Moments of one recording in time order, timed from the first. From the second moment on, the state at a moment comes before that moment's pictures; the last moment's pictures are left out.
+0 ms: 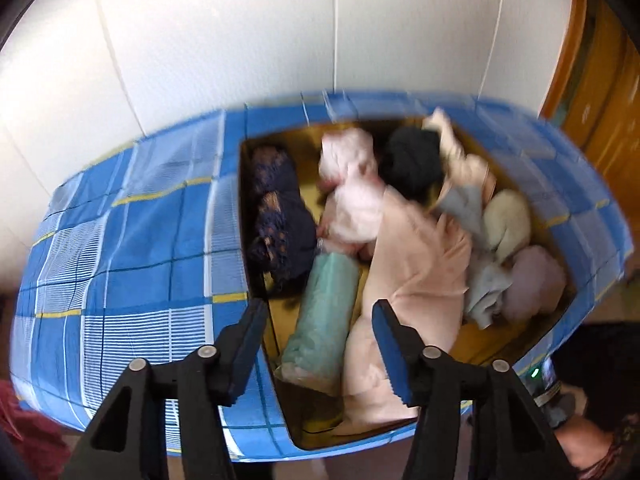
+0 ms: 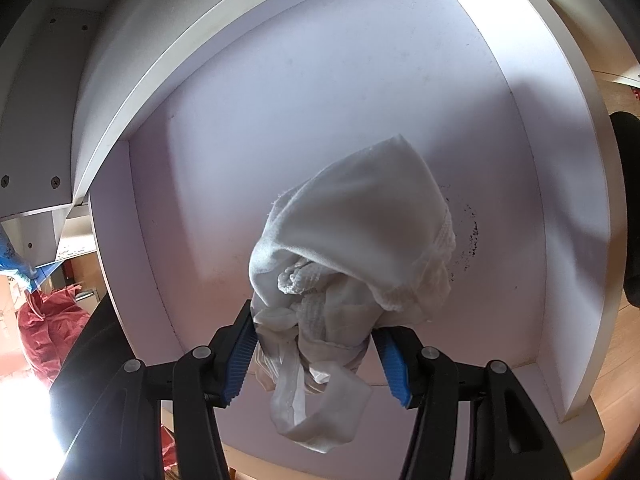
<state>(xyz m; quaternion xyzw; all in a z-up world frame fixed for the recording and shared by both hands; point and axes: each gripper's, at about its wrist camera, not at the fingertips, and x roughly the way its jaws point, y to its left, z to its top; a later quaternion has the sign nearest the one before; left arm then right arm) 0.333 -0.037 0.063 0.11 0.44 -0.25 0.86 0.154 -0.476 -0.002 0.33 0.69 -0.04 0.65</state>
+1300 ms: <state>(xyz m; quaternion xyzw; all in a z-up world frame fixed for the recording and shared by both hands) 0.169 0.013 -0.056 -0.14 0.44 -0.18 0.87 0.122 -0.471 0.029 0.34 0.67 0.04 0.66</state>
